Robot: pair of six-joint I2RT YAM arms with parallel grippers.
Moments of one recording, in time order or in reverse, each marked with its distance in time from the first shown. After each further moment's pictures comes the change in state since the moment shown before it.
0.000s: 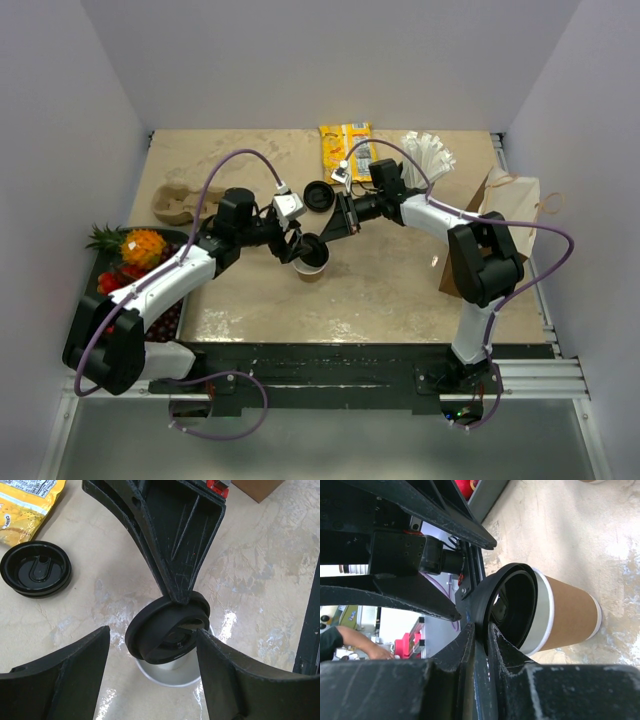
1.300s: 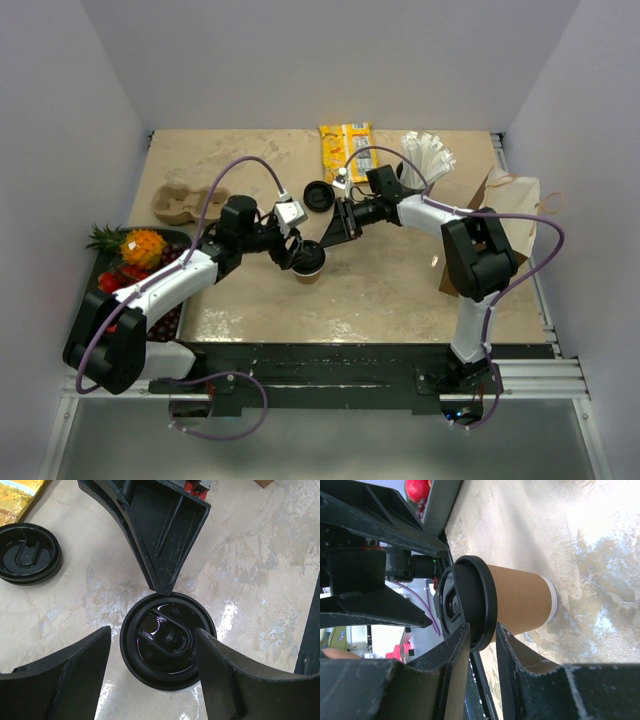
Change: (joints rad) left arm -0.013 0.004 -0.057 0.034 -0.024 0.000; right arm -0.001 0.052 0.005 -0.080 0.127 -0.048
